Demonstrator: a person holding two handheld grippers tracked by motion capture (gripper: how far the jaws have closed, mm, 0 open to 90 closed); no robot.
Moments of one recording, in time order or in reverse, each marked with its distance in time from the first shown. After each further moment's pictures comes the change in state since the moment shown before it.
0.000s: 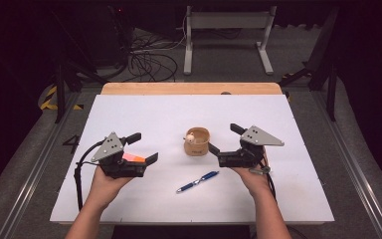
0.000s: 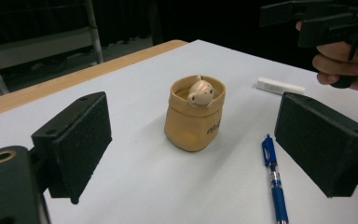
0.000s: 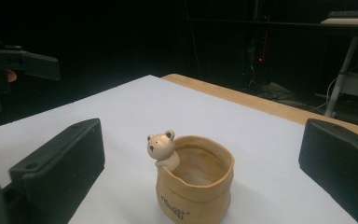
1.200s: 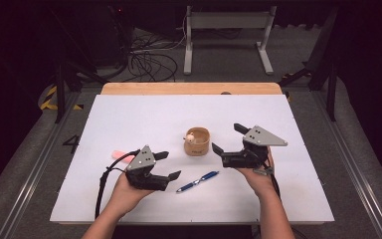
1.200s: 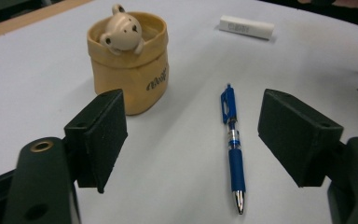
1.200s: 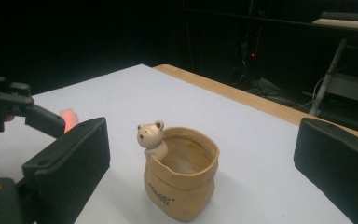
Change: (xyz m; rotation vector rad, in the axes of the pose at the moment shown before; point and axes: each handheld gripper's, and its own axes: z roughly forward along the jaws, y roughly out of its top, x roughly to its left) left arm -0.042 -0.019 0.048 0.217 -0.115 0.062; right arm -0.002 0.006 -0.009 0.041 -0.030 -0.067
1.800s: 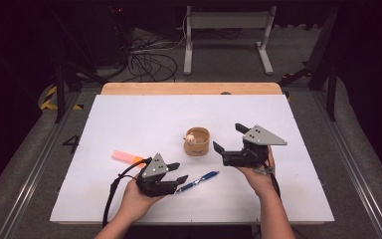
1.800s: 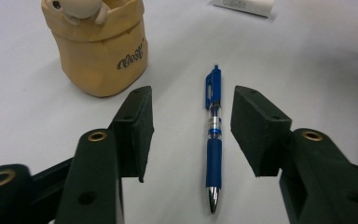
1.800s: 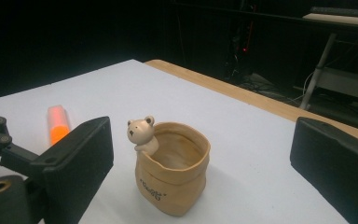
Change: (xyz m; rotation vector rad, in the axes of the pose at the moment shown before) left arm -0.023 -0.004 0.017 0.061 0.014 -0.027; right arm -0.001 0.000 0.000 0.022 -0.039 0.003
